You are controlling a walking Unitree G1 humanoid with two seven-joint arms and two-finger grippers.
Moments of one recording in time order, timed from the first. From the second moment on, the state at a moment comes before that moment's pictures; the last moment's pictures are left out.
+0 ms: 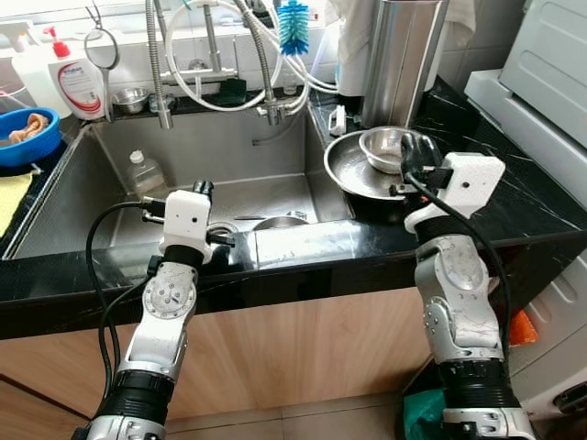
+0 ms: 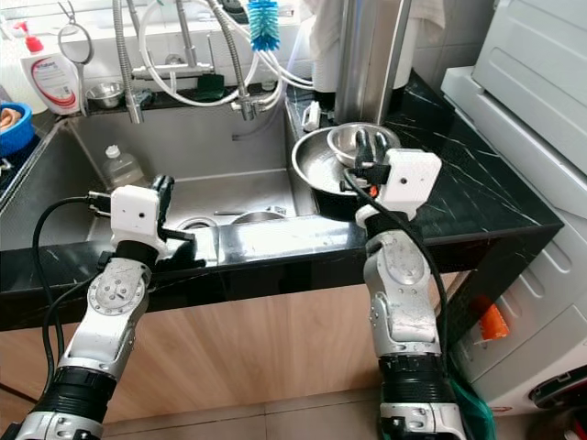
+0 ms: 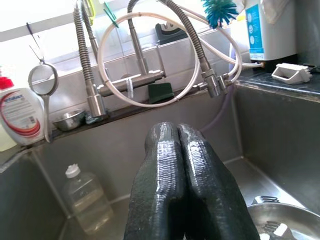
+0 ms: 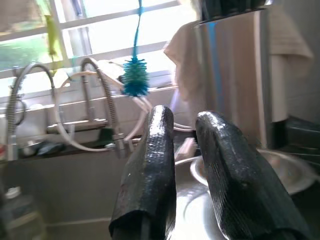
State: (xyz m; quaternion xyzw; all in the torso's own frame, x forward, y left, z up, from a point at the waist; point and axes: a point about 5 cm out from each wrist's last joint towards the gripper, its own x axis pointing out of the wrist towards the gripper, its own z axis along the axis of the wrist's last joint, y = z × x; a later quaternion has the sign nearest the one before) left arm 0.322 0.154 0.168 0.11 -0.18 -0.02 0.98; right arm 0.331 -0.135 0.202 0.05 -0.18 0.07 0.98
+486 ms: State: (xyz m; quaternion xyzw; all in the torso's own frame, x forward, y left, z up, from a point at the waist) left arm 0.323 0.154 0.166 0.12 -0.17 -0.02 0.98; right arm 0.330 -0.132 0.200 0.05 -0.18 0.07 0.98
